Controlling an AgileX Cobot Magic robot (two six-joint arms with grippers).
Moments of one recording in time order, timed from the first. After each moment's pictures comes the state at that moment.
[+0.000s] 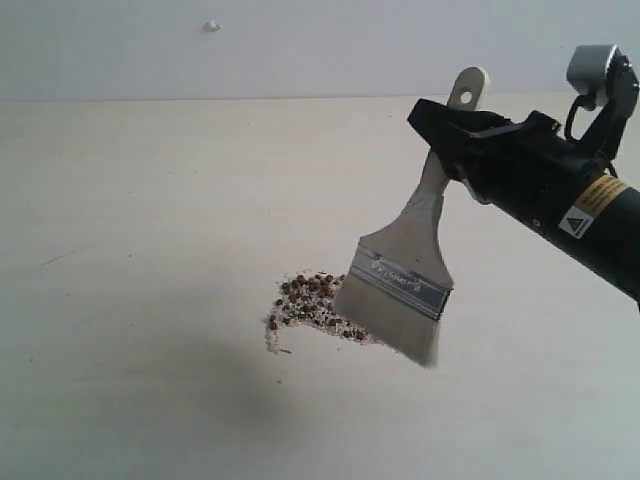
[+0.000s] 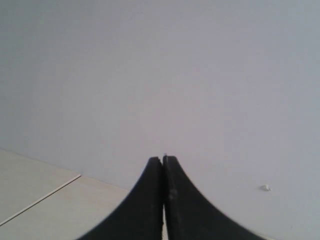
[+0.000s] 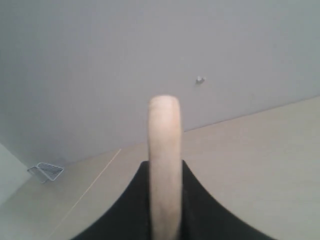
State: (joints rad) left arm 0.25 0.01 0.00 0.13 -0.15 -0.40; right arm 0.34 1.66 -0.42 -0.34 -1.17 0.78
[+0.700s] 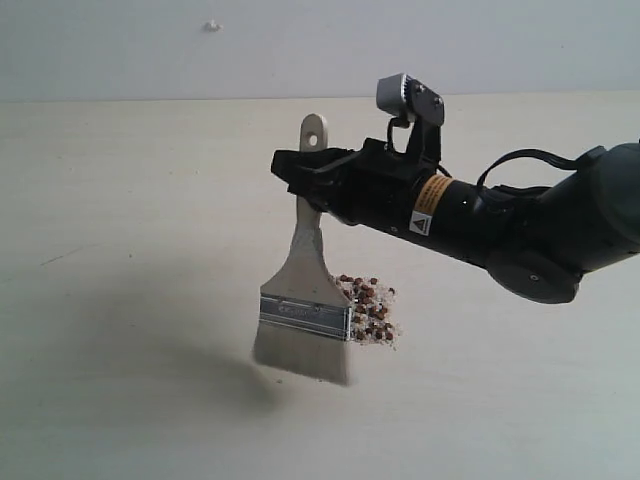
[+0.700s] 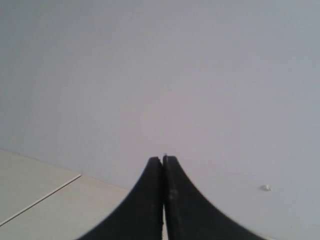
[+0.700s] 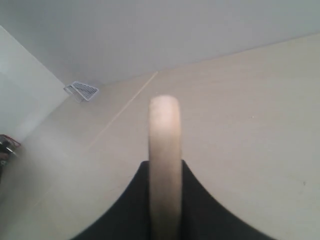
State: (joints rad) left arm 0.25 0.01 0.00 0.13 -0.15 -0.40; right arm 0.53 1.94 -0.74 -0.49 -1.02 0.87
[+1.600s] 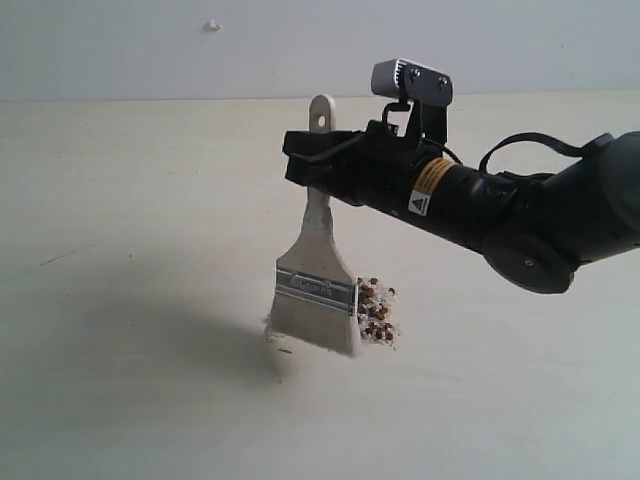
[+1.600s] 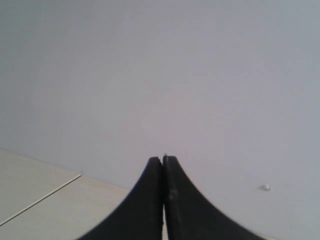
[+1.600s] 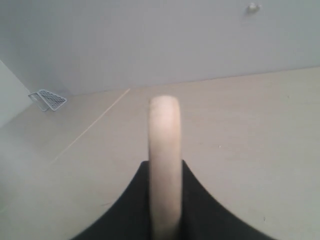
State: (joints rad) left arm 0.25 0.01 0.00 0.13 -0.15 -0.40; right arm 0.54 1.89 -0.75 -0.37 -0.94 0.71
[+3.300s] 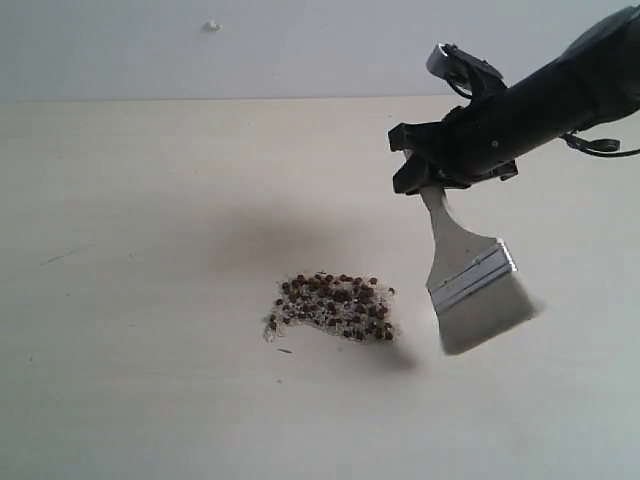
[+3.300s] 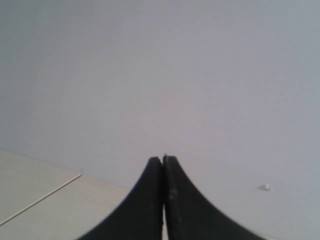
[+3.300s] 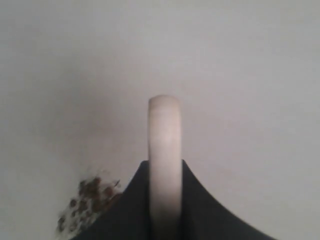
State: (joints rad) left arm 0.25 0.01 0.00 0.13 -0.15 -0.40; right arm 0.18 1.96 -1.19 0.99 0.68 -0.76
